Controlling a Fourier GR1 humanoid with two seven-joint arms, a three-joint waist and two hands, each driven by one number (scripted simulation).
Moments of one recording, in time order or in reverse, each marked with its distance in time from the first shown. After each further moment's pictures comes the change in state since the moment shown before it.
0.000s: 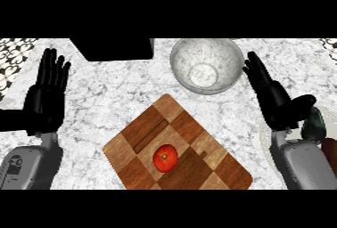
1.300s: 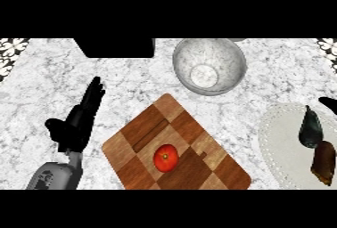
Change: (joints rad) left arm 0.111 -0.037 -0.184 0.019 -0.132 -0.049 0.118; right arm 0.172 -0.335 -0.323 -0.007 0.337 -0.422 0.513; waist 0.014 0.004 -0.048
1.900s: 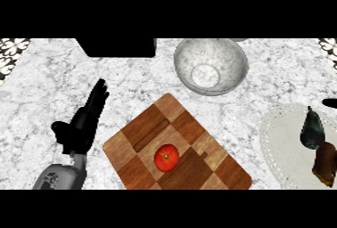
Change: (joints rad) left arm 0.013 -0.034 -0.004 0.002 -0.025 -0.010 -0.009; right arm -0.112 -0.092 -0.026 0.135 -0.127 0.293 0.295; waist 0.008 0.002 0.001
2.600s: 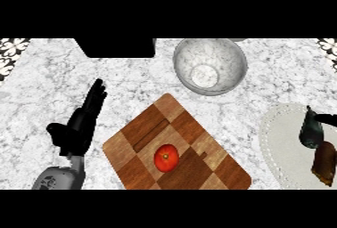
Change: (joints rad) left arm 0.020 -0.029 0.035 -0.045 -0.042 -0.028 0.032; right arm 0.085 0.081 -0.044 -0.049 -0.041 0.109 0.025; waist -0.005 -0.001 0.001
